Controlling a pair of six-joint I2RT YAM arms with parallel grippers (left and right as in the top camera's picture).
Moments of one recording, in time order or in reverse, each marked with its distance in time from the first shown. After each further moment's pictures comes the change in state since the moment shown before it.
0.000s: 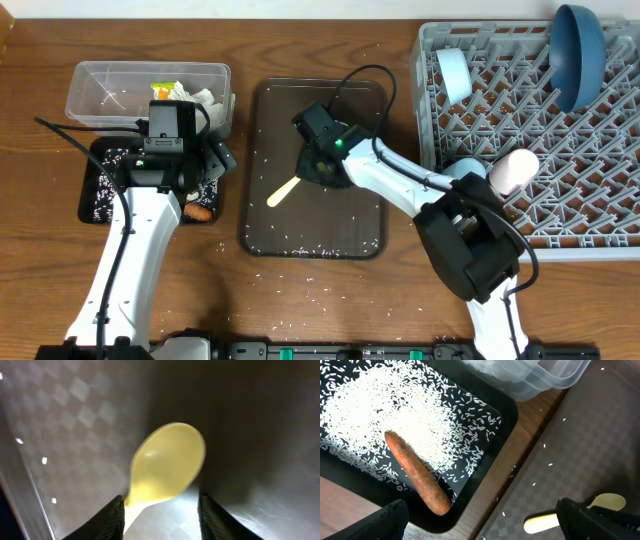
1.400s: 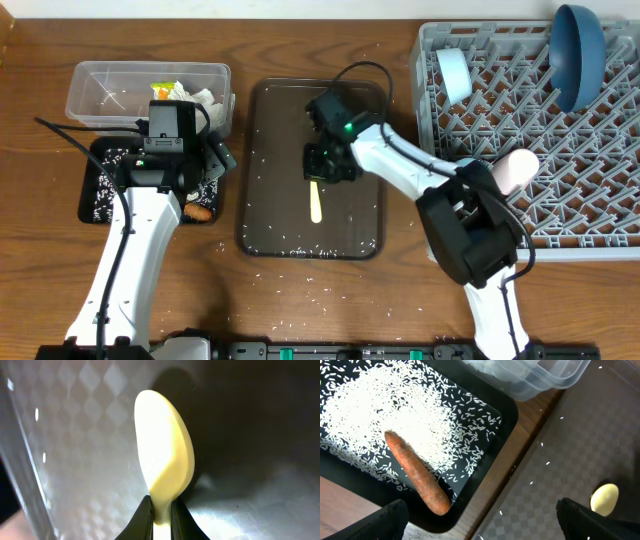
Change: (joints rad) left arm 0.000 0.000 0.000 0.000 0.000 0.000; right arm -0.090 0.064 0.074 -0.128 -0.285 -0.331
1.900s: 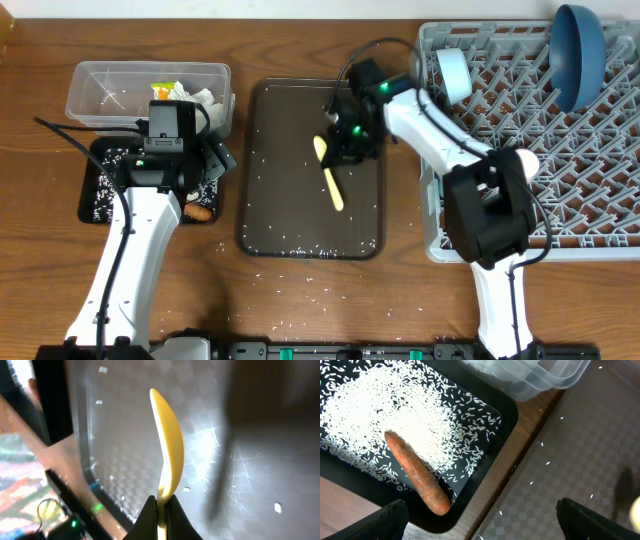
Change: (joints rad) left arm 0.000 0.000 0.000 0.000 0.000 0.000; right arm -0.169 0.037 0.214 -0.317 -0.319 -0.434
